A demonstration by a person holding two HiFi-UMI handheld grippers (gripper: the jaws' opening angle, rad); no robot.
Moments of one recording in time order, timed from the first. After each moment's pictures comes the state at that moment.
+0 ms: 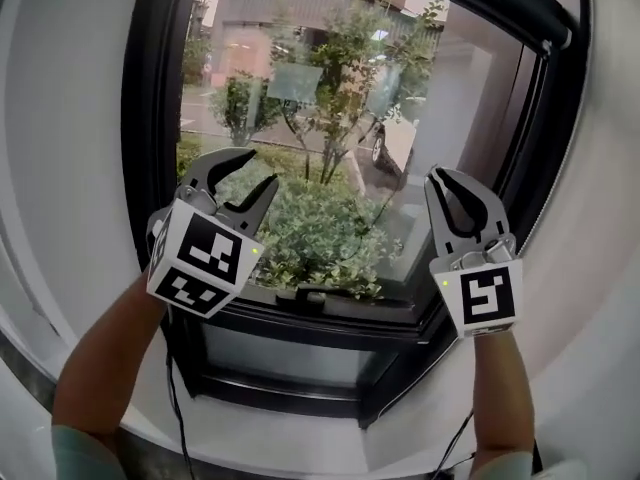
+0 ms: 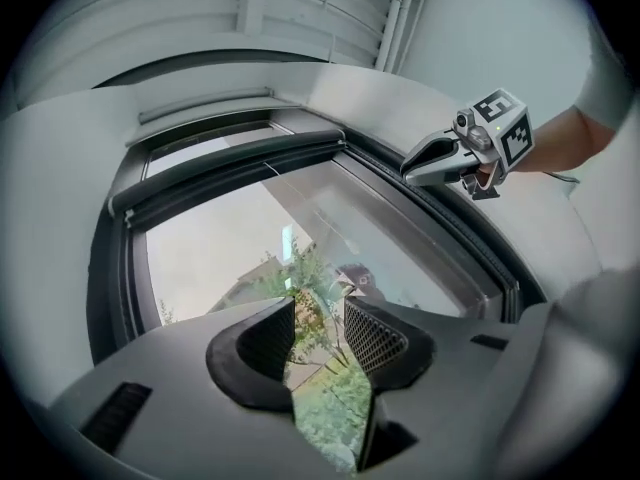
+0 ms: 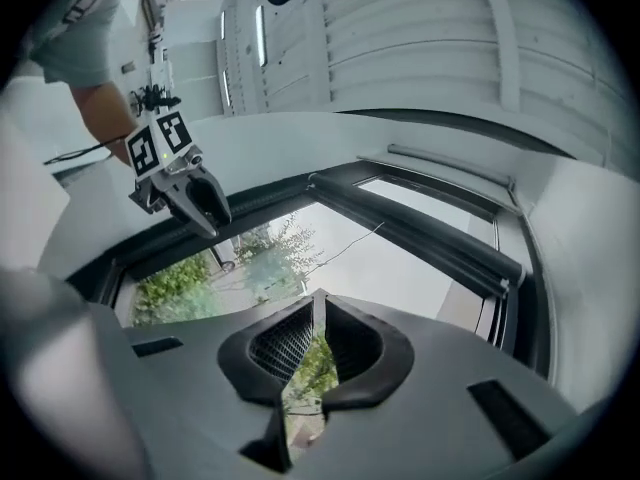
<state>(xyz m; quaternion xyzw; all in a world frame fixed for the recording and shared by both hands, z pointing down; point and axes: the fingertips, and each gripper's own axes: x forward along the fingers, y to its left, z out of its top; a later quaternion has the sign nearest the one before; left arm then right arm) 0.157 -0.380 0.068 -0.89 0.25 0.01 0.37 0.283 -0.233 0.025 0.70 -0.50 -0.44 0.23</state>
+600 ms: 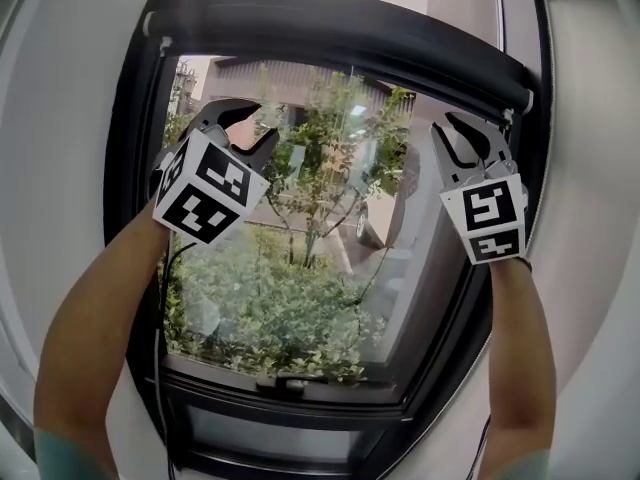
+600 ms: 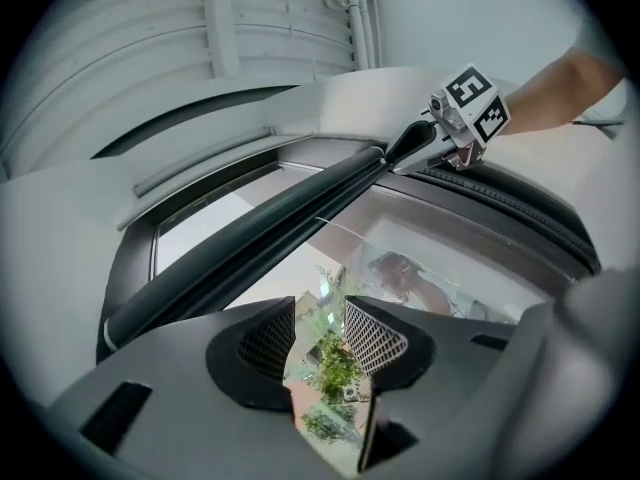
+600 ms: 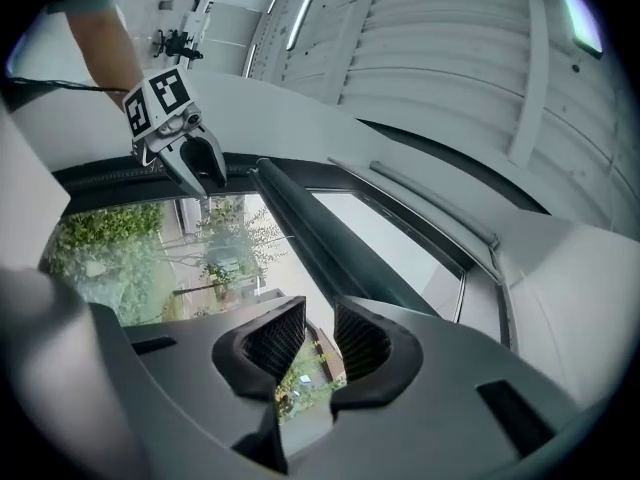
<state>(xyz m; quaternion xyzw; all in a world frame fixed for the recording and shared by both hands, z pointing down) 0.194 -0.402 -0.145 -0.82 0.30 0.10 0.48 0.336 -0.241 -0.194 0.70 -0.36 -0.56 0.27</state>
